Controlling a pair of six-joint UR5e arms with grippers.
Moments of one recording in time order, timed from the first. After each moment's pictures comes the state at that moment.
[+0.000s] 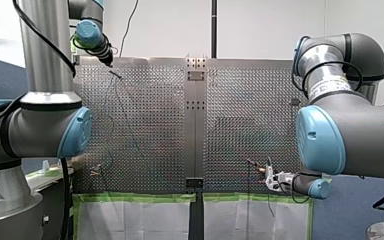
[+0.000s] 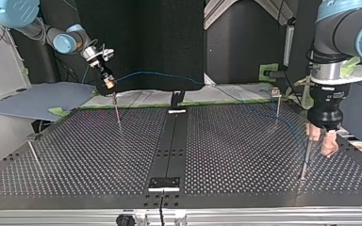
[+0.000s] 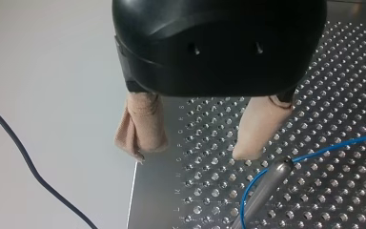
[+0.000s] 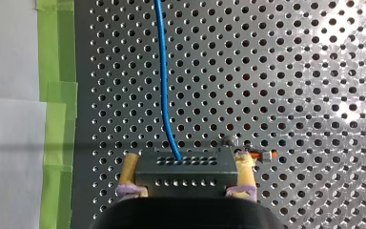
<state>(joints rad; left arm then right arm) 0.16 -1.36 -1.74 -3.22 -1.52 -1.59 1.59 -0.59 1.77 -1.08 0.74 1.55</state>
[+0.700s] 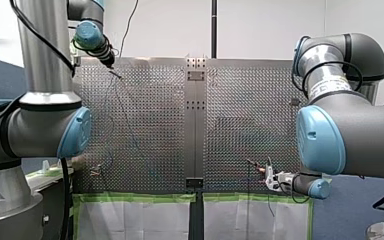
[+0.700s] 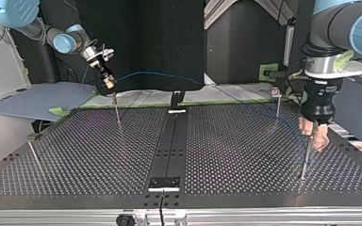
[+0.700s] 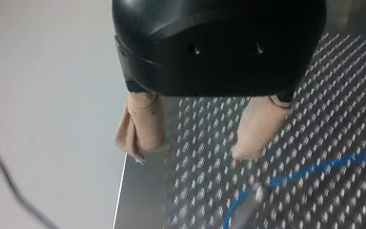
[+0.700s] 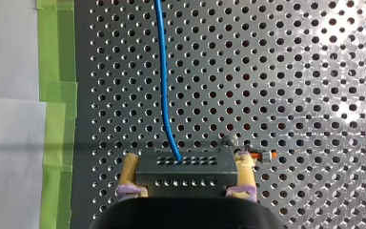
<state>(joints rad) 0.14 -1.34 -1.78 -3.22 -1.50 -1.56 1.59 -0.59 1.77 -1.08 0.74 1.55</state>
